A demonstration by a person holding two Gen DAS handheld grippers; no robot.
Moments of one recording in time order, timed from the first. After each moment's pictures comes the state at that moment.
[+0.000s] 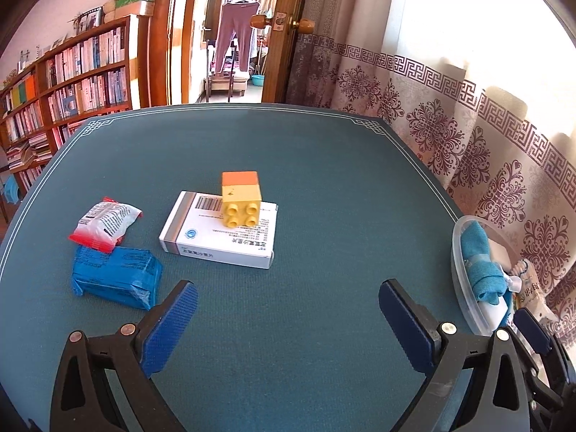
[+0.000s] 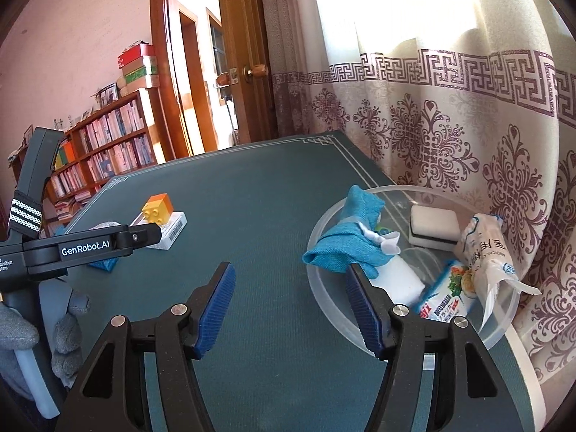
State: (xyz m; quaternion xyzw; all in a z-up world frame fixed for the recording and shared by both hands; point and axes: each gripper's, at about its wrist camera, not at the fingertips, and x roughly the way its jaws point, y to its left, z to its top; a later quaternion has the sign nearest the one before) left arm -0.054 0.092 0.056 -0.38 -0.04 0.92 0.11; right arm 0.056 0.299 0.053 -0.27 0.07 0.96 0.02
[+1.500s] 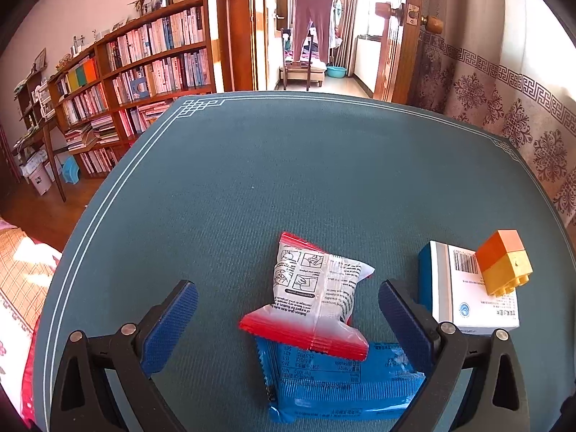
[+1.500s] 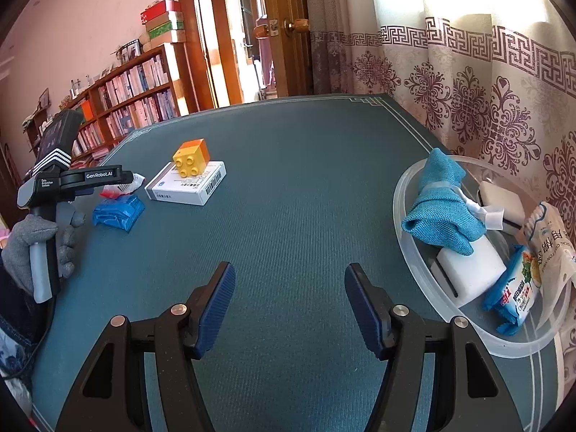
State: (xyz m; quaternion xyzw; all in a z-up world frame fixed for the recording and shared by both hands) left arm -0.144 -0.049 0.025 -0.41 -0.02 0.91 -0.03; right arm 0.023 0.246 0.026 -0.34 0.04 0.94 -0.03
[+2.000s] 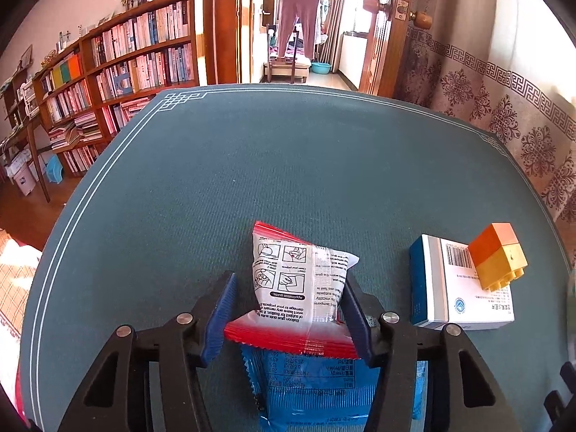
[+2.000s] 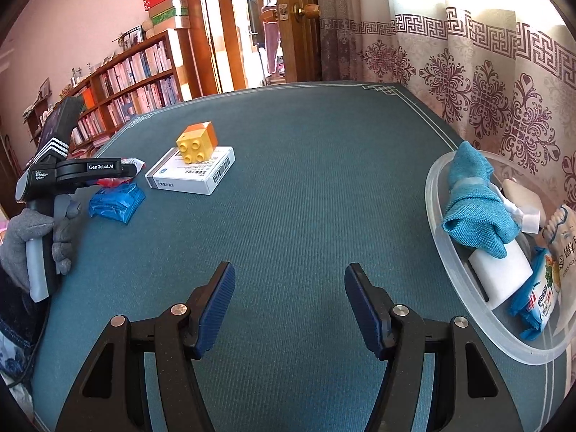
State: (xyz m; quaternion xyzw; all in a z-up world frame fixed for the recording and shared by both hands) left arm -0.142 -0.050 0.021 -0.41 -0.03 0.91 0.00; right arm 0.003 0.227 0.014 -0.37 0.03 0.93 -0.03
